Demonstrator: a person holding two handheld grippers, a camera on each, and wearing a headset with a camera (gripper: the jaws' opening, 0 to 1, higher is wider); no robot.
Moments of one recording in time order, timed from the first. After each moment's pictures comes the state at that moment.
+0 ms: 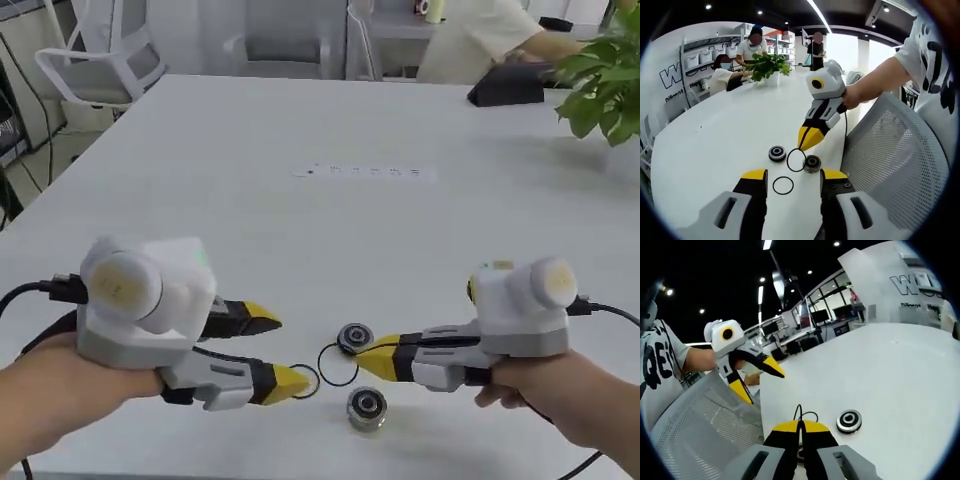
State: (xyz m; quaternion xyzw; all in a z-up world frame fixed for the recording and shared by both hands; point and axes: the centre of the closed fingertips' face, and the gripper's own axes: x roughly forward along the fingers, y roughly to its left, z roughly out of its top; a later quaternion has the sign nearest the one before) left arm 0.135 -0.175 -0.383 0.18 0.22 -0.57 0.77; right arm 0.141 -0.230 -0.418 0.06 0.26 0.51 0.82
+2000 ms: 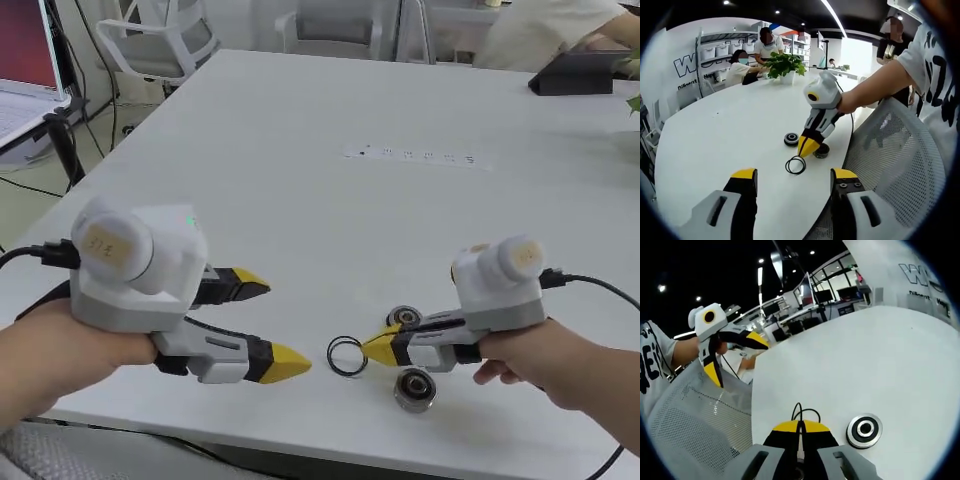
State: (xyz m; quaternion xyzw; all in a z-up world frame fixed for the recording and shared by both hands) left arm 0.139 -0.123 -0.383 0.15 0.24 -0.53 0.80; right arm 0.156 -0.192 -0.462 0.01 0.34 0.52 0.79
